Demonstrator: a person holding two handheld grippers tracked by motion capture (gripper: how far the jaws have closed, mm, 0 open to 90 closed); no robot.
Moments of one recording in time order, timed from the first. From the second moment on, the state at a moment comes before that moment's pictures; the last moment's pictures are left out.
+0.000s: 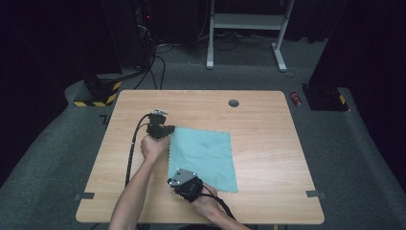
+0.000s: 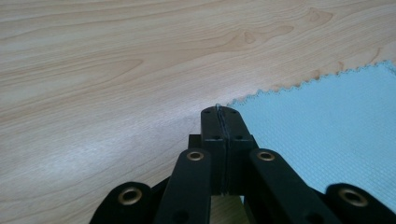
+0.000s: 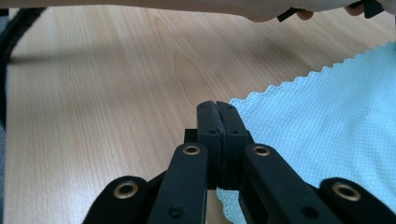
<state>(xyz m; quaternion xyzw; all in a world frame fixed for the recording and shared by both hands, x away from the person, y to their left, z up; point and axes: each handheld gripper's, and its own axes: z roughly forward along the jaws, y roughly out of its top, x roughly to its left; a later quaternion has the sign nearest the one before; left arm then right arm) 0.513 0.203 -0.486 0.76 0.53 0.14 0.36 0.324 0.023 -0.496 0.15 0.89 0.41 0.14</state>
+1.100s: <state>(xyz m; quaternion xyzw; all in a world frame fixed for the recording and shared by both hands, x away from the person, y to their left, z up) 0.520 0.160 -0.478 0.78 0.49 0.13 0.36 0.322 -0.049 -0.500 0.23 0.85 0.45 0.14</state>
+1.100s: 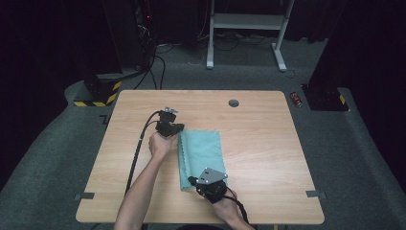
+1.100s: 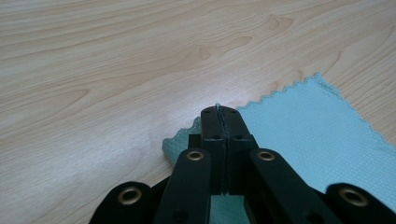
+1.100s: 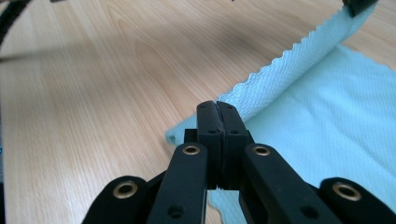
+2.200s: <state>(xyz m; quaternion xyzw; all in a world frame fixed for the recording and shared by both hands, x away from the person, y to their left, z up) 0.531 0.085 -0.488 0.80 0.45 0.11 0.38 0.314 -0.116 -0.520 0.29 0.84 0.42 0.17</state>
